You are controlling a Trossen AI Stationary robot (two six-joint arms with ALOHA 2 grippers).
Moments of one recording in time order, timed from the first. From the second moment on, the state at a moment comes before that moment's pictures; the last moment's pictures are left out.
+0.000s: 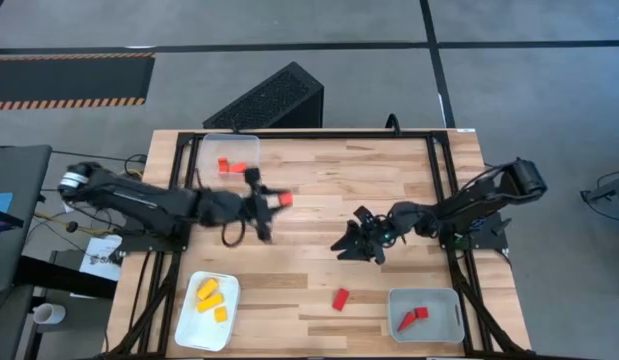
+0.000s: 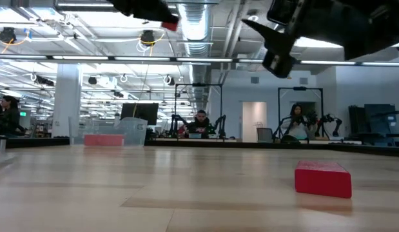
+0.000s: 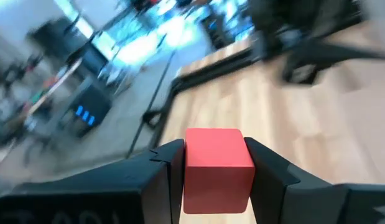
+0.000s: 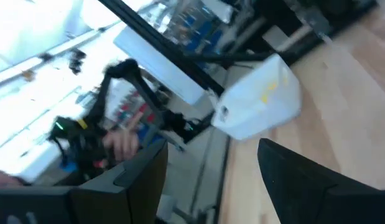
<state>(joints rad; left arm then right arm) -0.19 1.19 0.83 0.04 -0.54 0.38 0.17 1.46 0.47 1.07 -0.25 0.88</state>
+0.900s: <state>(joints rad) 0.79 1.02 0.58 0.00 0.65 0.11 0.24 1.43 0.47 0.86 -0.05 0.81</state>
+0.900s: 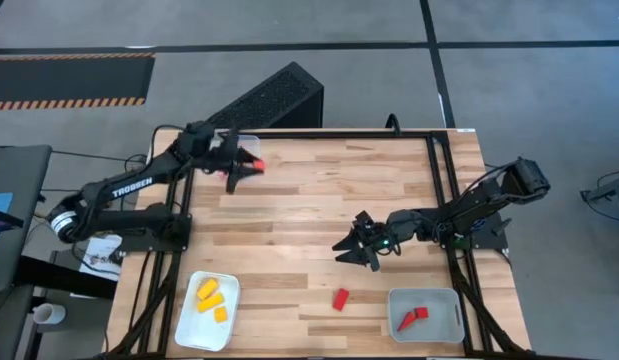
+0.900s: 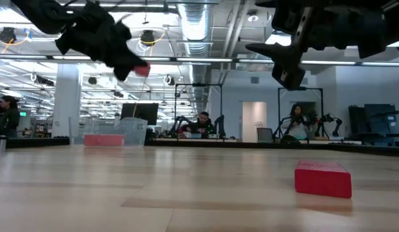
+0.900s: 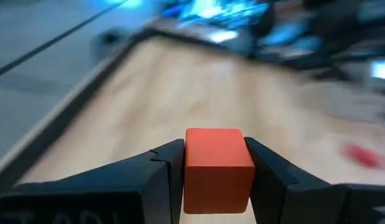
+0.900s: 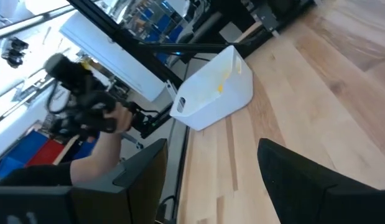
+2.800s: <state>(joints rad) 0.90 1.05 0.58 -0.09 0.46 0.02 0.23 1.43 0.47 0.57 0.15 0.95</state>
